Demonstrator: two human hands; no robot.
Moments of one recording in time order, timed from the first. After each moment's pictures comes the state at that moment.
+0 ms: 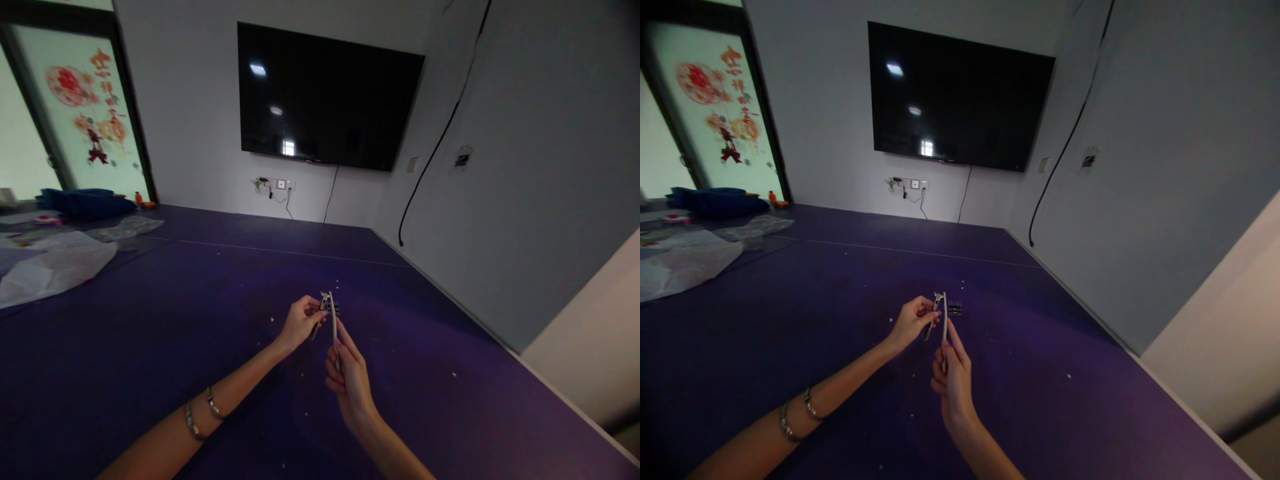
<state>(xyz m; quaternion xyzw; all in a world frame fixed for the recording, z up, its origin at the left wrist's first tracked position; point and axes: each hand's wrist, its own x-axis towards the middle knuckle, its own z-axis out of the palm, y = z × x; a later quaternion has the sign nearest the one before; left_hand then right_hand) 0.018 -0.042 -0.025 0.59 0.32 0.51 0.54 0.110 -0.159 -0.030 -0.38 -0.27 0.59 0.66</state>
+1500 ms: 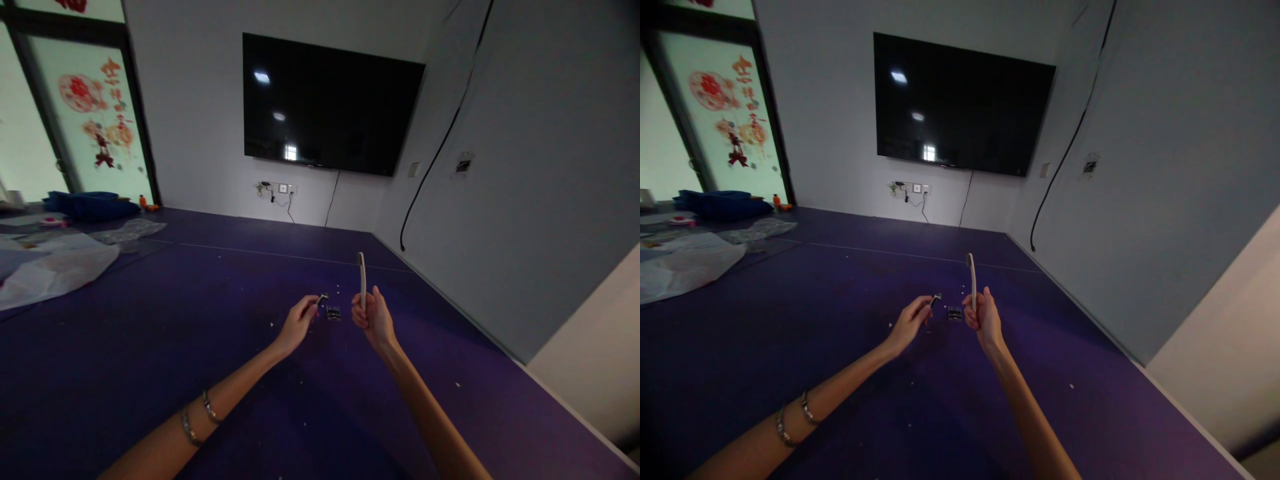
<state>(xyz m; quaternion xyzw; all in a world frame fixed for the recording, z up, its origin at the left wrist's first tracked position) 0.010 -0.030 -0.030 0.67 0.30 0.53 0.43 0.188 -0.073 0.015 -0.31 -0.45 0.55 0.64</state>
